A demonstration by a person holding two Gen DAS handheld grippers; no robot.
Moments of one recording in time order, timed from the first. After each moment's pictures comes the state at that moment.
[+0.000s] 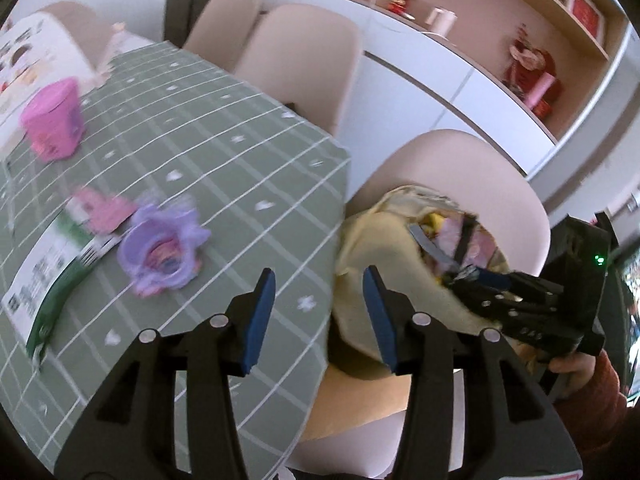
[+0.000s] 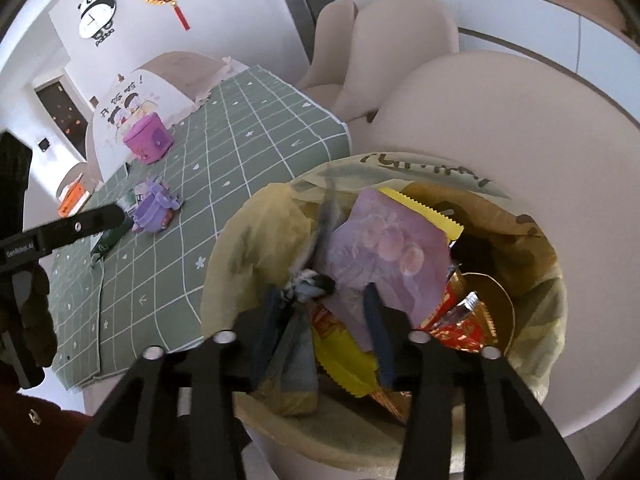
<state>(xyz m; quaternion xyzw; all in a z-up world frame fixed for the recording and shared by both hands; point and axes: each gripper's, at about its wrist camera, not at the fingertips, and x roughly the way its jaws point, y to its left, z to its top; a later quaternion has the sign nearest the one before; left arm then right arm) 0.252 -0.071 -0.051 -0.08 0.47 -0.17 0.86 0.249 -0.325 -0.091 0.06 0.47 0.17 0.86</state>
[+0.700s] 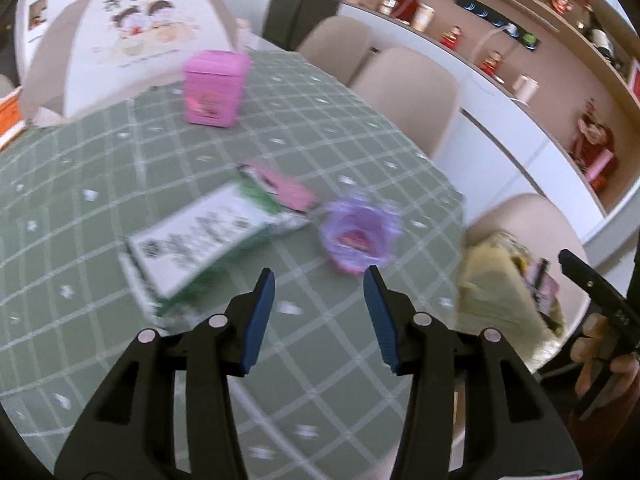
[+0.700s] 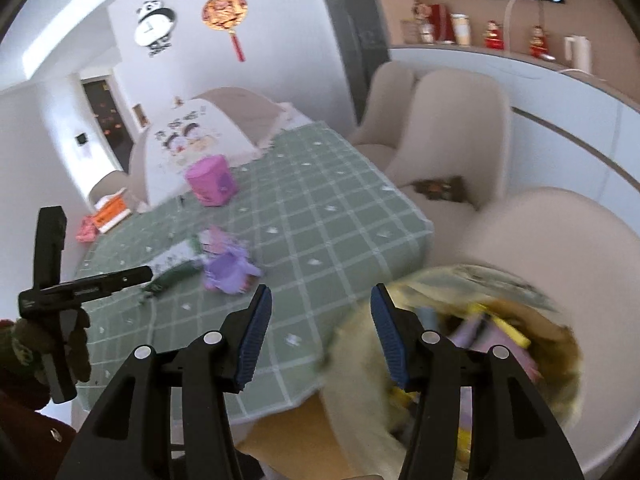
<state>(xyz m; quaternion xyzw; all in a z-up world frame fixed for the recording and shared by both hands) 0.210 0.077 -0.056 -0.14 0.43 -0.02 0.89 0.248 -0.254 -0.020 0.04 0.37 0.25 0.89</state>
